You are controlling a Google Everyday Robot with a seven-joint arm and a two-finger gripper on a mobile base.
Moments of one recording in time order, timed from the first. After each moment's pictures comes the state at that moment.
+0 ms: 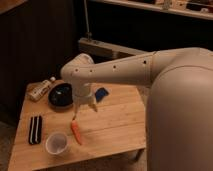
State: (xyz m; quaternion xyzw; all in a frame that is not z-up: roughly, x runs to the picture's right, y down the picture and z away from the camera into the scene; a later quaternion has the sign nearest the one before) arm -0.102 0.095 0.704 -0.26 0.23 0.64 0.68
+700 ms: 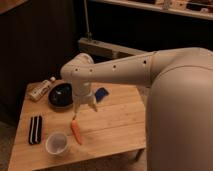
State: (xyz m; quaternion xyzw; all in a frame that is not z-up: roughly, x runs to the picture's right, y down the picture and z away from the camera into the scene) arm -0.103 0.092 0.706 -0.26 0.23 0.65 0.68
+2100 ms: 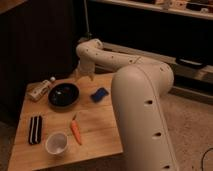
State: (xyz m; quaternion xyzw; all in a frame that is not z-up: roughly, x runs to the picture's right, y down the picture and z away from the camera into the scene) arm -0.134 -0.071 0.880 -0.26 0.05 0.64 0.72
